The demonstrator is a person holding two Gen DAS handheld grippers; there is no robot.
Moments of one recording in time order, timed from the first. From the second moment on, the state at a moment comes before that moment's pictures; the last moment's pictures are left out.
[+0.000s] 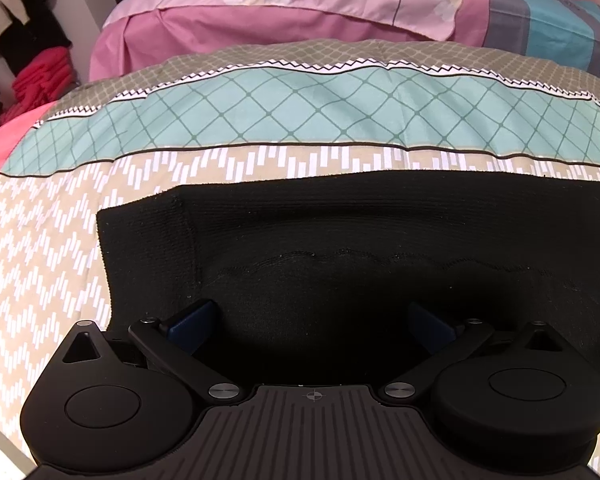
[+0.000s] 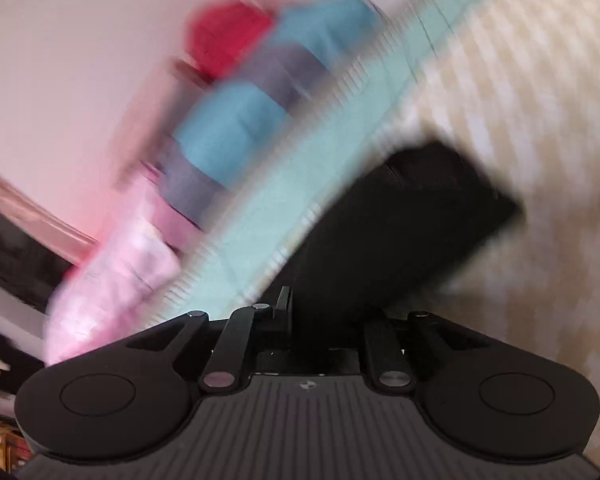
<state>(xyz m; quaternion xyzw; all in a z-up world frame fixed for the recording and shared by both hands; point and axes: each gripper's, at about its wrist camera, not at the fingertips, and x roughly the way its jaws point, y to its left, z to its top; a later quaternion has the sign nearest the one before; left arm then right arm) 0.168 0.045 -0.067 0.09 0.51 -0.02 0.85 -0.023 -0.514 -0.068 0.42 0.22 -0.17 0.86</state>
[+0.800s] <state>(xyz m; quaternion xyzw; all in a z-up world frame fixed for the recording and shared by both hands) 0.181 0.041 -0.054 0.08 0.53 -0.07 0.84 -0.047 -0.292 -0.081 0.29 0.37 0.15 0.87</state>
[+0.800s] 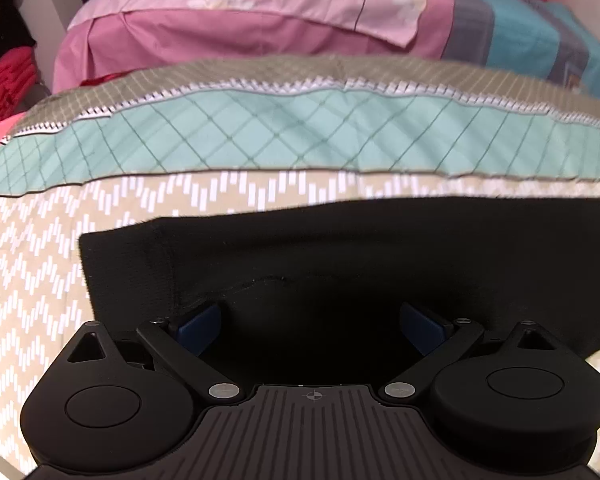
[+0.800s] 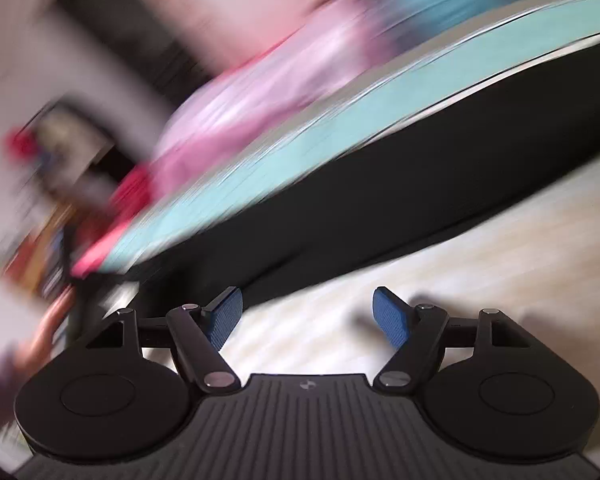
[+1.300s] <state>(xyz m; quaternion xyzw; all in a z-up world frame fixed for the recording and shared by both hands) 0.193 0.045 -0.064 0.08 0.55 -0.09 0.83 0.047 -0.171 -0.141 0.31 0.41 0.36 0.78</state>
